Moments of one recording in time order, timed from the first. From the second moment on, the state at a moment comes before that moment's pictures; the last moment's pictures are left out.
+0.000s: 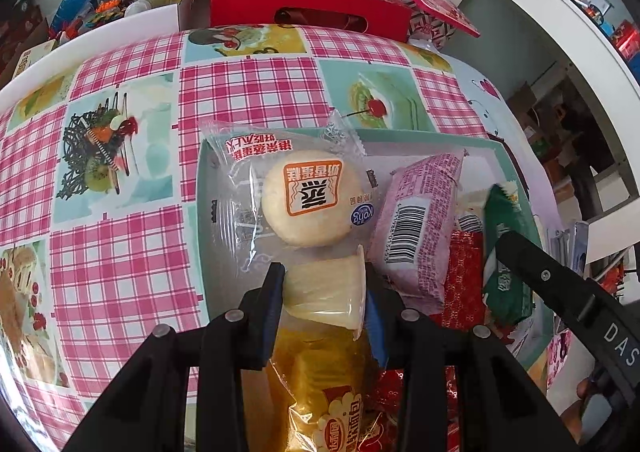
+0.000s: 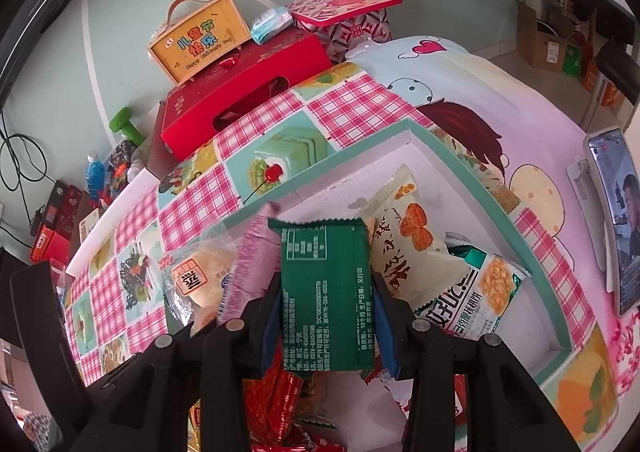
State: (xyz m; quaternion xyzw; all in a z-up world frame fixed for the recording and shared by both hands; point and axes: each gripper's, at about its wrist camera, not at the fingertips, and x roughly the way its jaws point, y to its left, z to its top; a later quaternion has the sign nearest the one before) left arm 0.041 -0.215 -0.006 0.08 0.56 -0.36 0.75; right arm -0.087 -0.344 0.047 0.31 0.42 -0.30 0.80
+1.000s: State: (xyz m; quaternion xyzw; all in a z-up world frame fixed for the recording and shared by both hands) left arm 0.062 -0.173 0.028 0.09 0.53 -0.22 0.81; right arm -0.077 -0.337 0.050 0.26 0.44 -0.31 0.80
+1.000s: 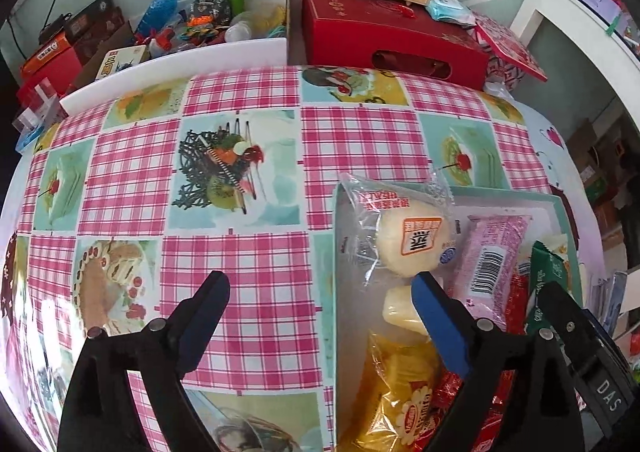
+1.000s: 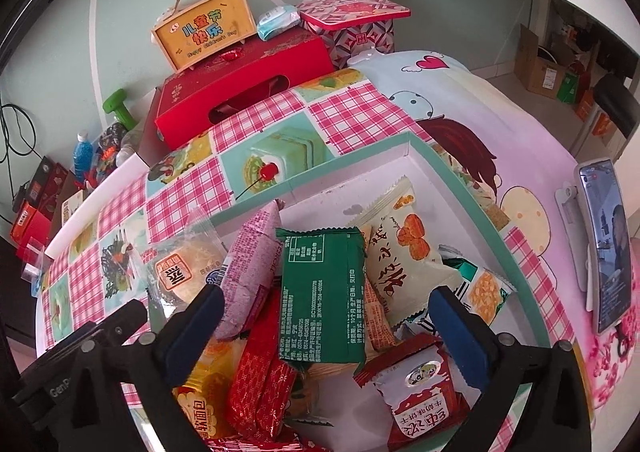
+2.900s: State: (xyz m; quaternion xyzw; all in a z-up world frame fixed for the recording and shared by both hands) left arm 0.002 -0.056 0.021 0.10 0.54 -0.11 0.83; right arm -0.106 -0.225 0.080 0.13 0.45 -0.26 0.85
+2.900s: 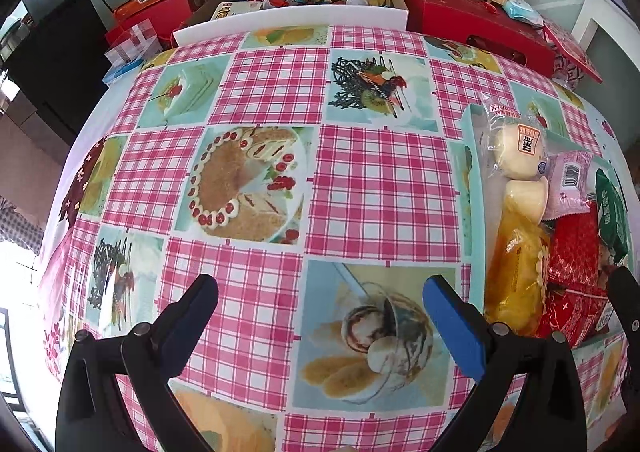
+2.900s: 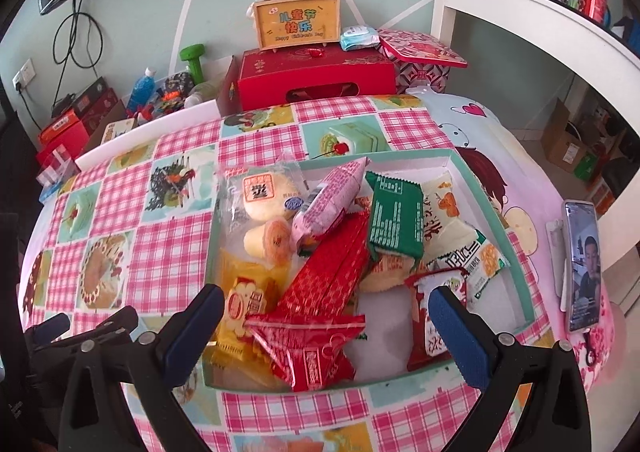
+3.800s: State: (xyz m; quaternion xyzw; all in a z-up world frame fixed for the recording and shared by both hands) left arm -0.045 -0.028 0.007 0.11 0.55 -0.10 0.82; right arm -0.155 -0.194 0.053 0.12 0.47 -0.23 0.85
